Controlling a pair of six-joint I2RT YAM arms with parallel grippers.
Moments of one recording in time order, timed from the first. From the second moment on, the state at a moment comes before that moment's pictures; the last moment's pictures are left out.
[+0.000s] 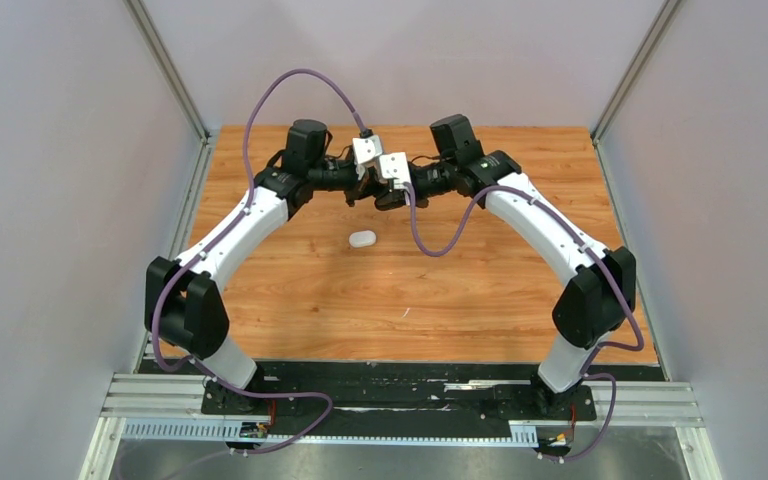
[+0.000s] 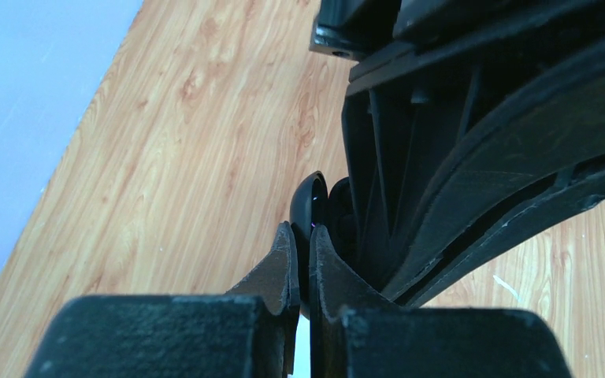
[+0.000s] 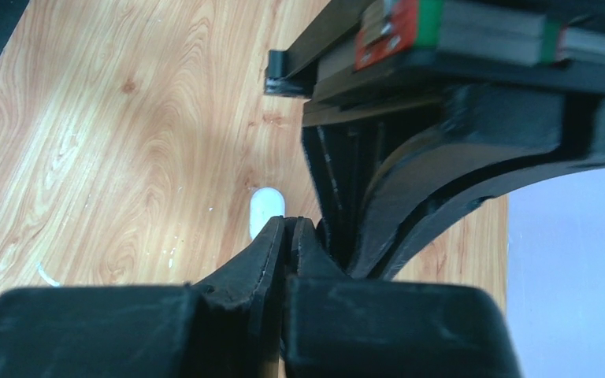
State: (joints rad) left arm -0.43 1.59 1.40 -0.28 0.81 0.50; right arm 0.55 1.74 1.70 -0.65 -0.87 -1.04
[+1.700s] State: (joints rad) left arm -0.43 1.58 1.38 -0.23 0.86 0.51; right arm 0.54 1.55 1.51 -0.39 -0.86 -0.68
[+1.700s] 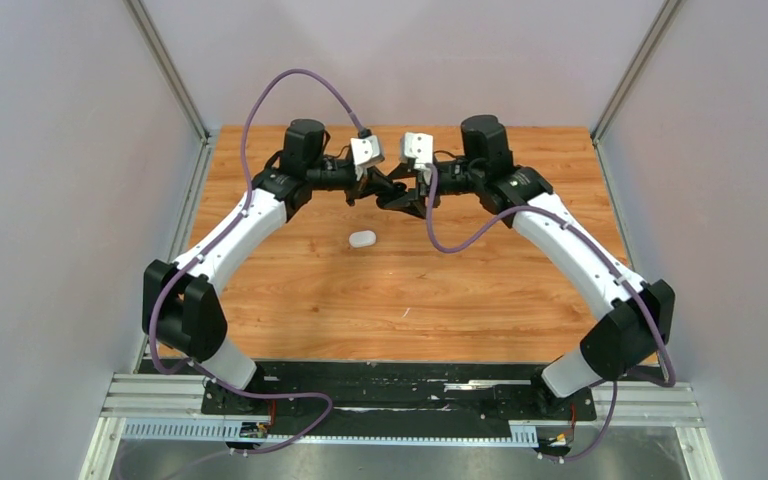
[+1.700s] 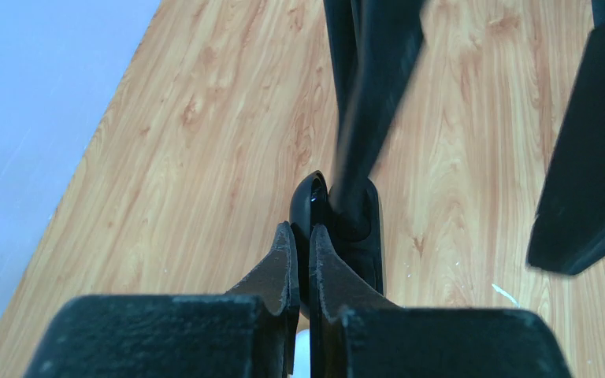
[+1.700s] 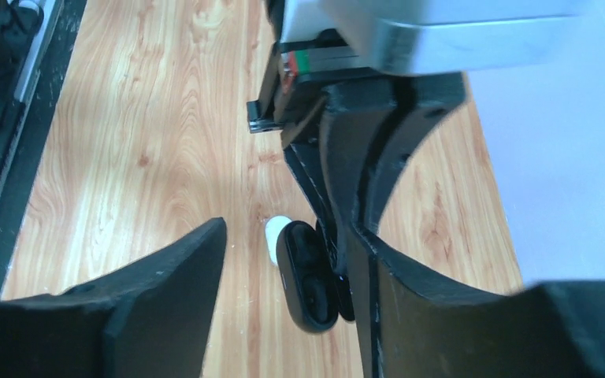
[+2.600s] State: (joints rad) left arm -0.44 1.53 1.37 -0.21 0.82 0.57; right arm 0.40 1.63 1.38 -0.12 -0.88 0.01
